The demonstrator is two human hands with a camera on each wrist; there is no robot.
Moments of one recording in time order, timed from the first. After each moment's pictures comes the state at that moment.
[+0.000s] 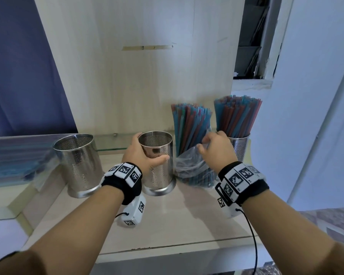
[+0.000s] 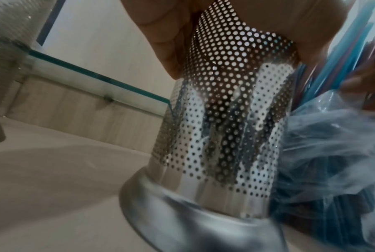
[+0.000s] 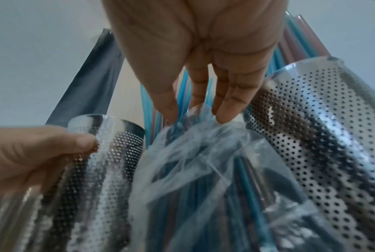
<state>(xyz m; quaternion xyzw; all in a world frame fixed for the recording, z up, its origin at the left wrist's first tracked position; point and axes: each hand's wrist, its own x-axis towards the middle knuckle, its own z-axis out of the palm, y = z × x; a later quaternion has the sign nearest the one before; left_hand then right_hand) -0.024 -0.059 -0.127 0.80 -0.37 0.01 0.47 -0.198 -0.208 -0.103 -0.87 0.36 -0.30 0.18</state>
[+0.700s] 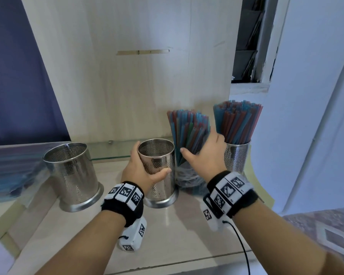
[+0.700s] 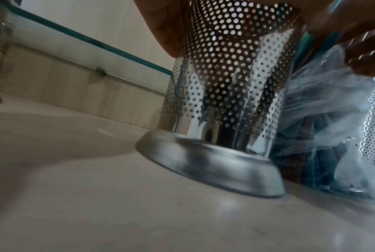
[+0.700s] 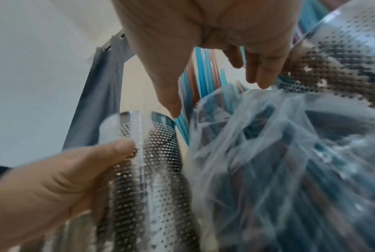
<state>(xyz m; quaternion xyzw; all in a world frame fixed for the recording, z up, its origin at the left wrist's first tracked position) -0.025 -0.063 -0.153 0.79 -0.38 0.04 0.47 -0.168 -0.199 -0.112 -0.80 0.38 -0.42 0.22</state>
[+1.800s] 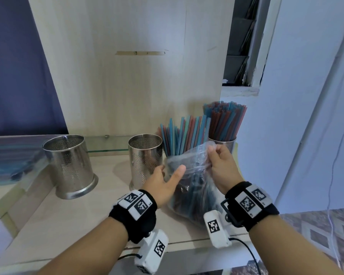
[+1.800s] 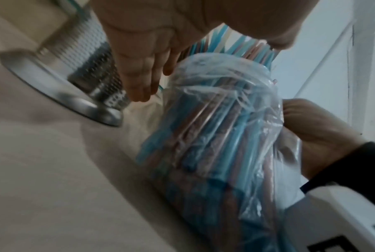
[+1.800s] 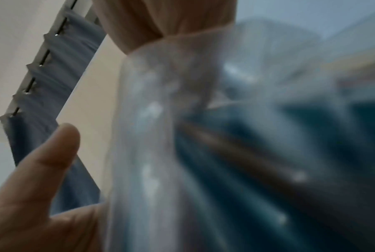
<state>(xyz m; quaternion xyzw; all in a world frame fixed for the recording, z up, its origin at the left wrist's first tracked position) -0.116 -0.065 -0.157 0.76 -0.39 -0.18 0.49 -0.236 -0.199 -0.131 -0.63 0.25 -0.45 0.58</state>
